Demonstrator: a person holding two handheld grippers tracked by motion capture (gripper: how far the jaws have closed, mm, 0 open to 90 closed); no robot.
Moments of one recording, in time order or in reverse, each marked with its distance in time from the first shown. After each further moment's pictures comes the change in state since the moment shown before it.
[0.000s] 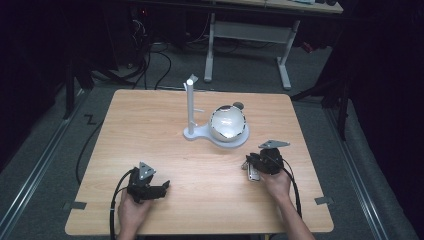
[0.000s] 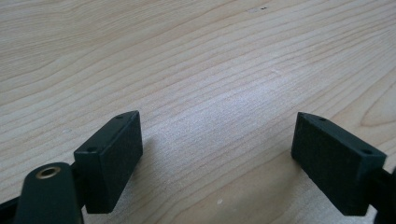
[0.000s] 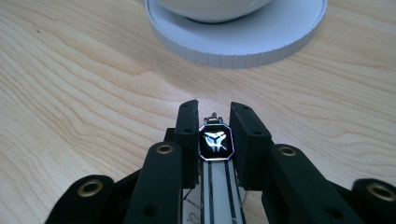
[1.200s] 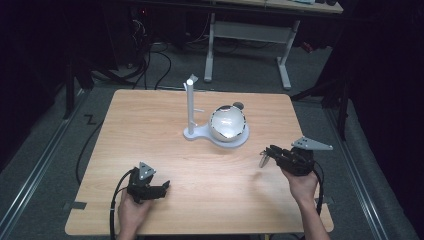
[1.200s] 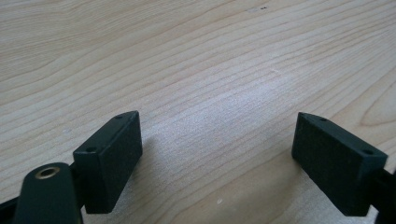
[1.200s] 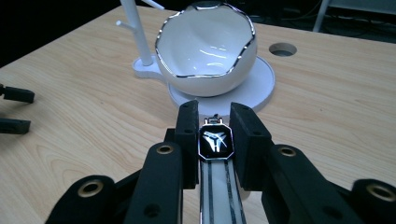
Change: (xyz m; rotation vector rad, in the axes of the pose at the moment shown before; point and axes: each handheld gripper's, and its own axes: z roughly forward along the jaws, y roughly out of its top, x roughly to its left) left arm 0.000 0.000 0.000 0.000 0.001 -0.001; right arm -0.010 0.008 -0.096 -0.241 0.047 0.038
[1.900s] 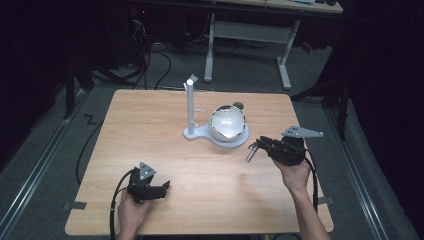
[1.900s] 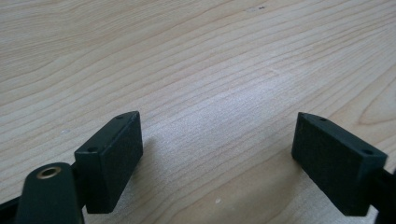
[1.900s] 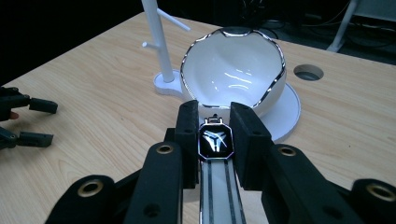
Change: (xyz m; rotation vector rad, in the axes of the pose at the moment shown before) left arm 0.001 0.000 -0.001 0.005 -0.012 0.020; right arm 0.013 0.037 0.016 0.011 0.061 -0.040
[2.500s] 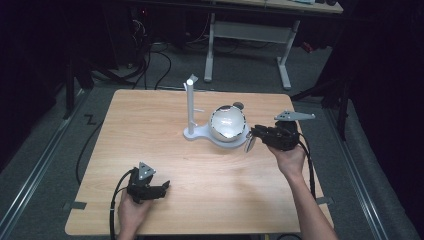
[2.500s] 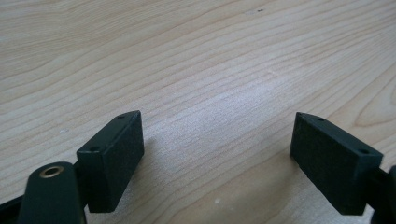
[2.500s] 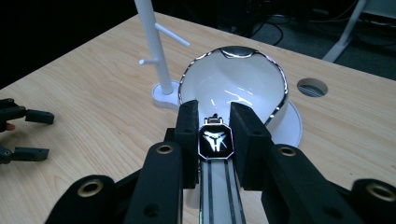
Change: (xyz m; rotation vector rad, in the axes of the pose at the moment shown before) left arm 0.000 0.005 -0.001 0.015 -0.008 -0.046; right arm -0.005 0.037 0.021 0.048 0.017 -0.019
